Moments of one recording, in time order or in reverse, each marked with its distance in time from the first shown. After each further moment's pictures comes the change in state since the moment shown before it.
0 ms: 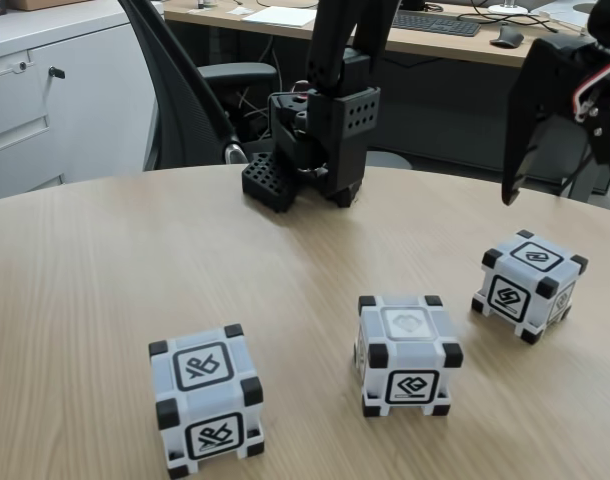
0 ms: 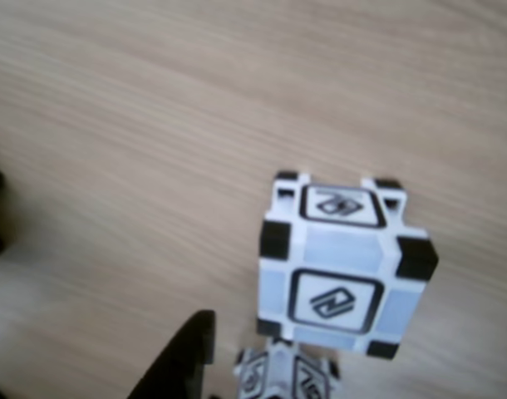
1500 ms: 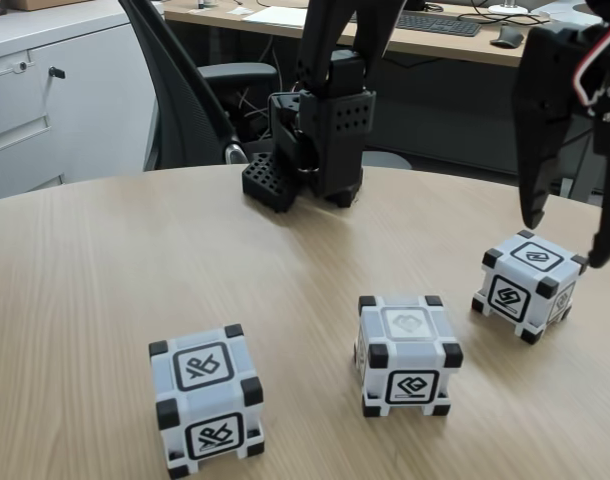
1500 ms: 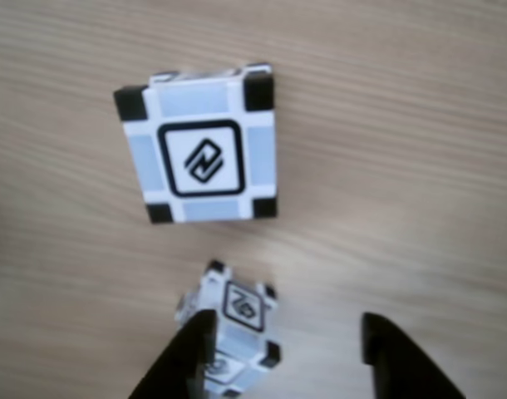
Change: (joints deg) arm 10.1 -4.1 -14.2 0.0 -5.7
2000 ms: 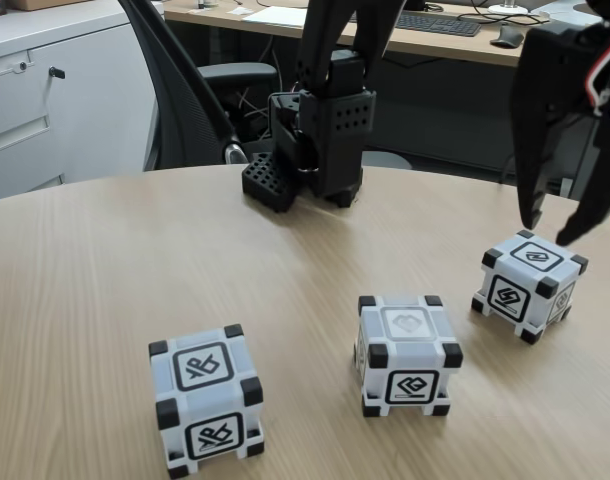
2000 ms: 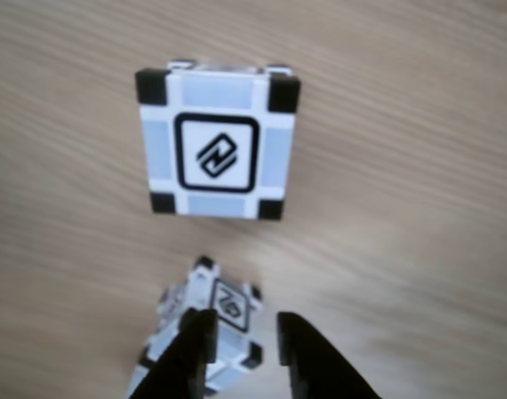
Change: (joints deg) arm -0.1 0.0 0.0 0.0 -6.9
